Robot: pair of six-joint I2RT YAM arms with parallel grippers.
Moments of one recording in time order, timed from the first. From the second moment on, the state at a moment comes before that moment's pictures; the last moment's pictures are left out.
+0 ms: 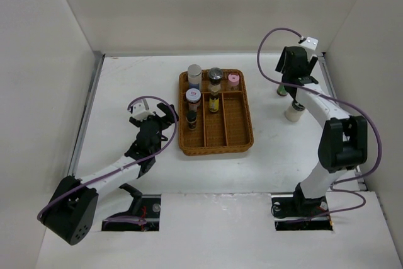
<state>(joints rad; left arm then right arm) -0.53 1.06 0.31 0.62 -0.60 -0.59 0.13 1.67 1.29 -0.02 0.58 0.27</state>
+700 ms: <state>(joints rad) -0.53 1.08 0.31 0.64 -0.59 -0.60 0.10 1.80 1.38 -0.02 0.57 0.19</state>
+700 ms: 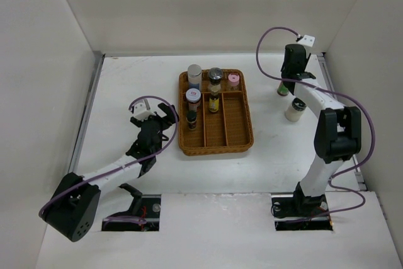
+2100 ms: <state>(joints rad) -0.53 1.08 0.31 0.65 -0.59 -0.60 0.95 1.37 1.02 0.13 0.59 0.16</state>
